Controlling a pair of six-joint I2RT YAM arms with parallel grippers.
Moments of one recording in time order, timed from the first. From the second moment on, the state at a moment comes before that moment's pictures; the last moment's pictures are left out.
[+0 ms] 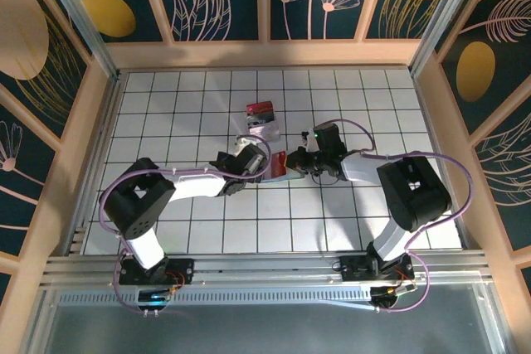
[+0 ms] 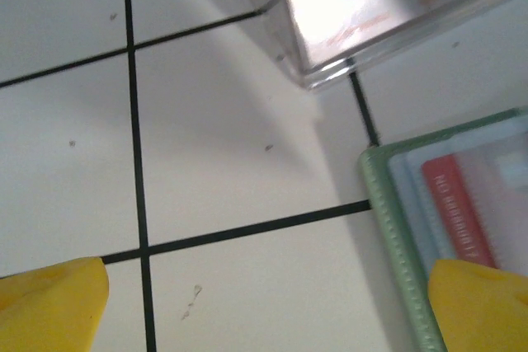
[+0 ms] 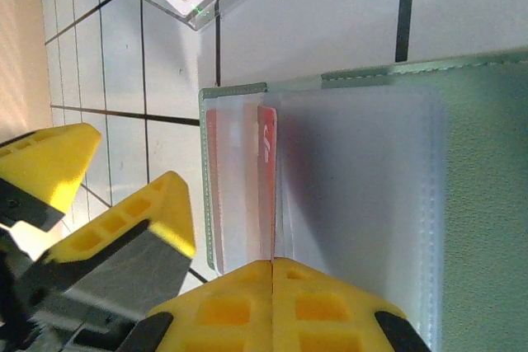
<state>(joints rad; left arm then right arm) -0.83 1.73 0.87 -0.07 -0.50 -0.43 0.46 1.66 0.74 0.10 -0.56 0.72</state>
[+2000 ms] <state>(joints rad) -0.66 1.48 0.92 0.00 -0.07 -0.25 0.51 1.47 0.86 -0.14 -0.43 0.38</state>
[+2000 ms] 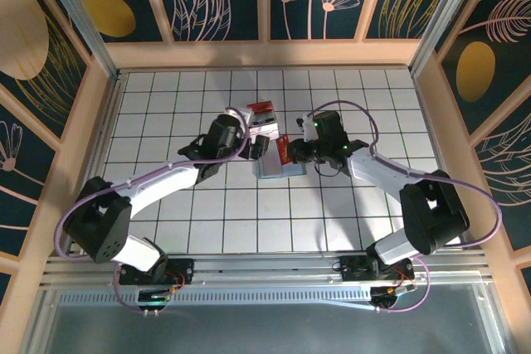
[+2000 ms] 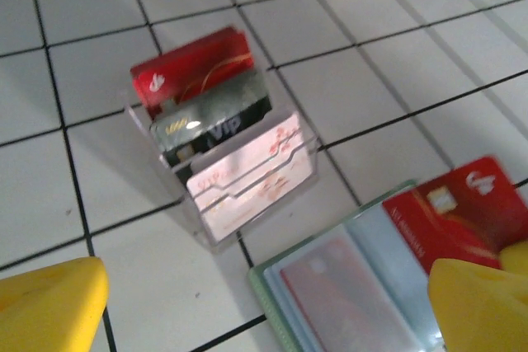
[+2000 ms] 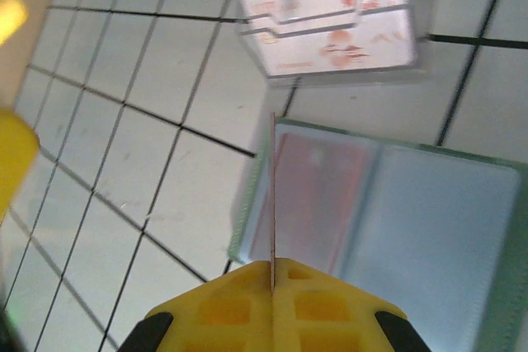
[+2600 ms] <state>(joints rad) -0.52 1.46 0.92 0.05 0.59 -0.10 0.51 1.38 0.86 -0.13 -0.76 0.25</state>
